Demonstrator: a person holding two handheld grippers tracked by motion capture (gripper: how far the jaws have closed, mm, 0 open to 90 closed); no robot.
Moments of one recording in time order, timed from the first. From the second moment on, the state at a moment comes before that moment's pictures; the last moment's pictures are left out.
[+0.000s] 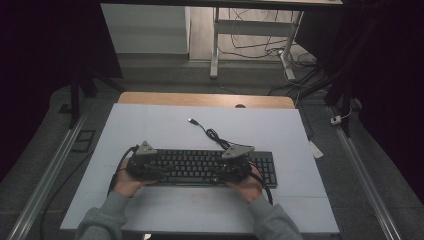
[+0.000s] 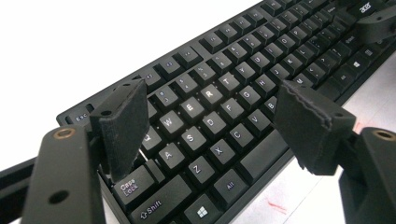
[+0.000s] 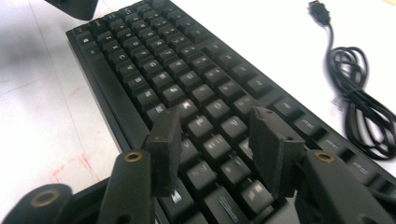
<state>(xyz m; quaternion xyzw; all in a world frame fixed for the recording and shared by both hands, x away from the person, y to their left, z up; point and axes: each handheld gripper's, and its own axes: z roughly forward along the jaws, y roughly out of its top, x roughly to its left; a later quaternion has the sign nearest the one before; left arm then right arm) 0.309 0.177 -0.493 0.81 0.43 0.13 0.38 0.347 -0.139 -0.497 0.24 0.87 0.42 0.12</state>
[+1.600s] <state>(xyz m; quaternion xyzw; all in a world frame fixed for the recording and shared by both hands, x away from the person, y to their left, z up) 0.304 0.179 -0.484 0.79 0.43 0.13 0.42 0.346 -0.181 -0.494 0.26 0.86 0.42 0.14</state>
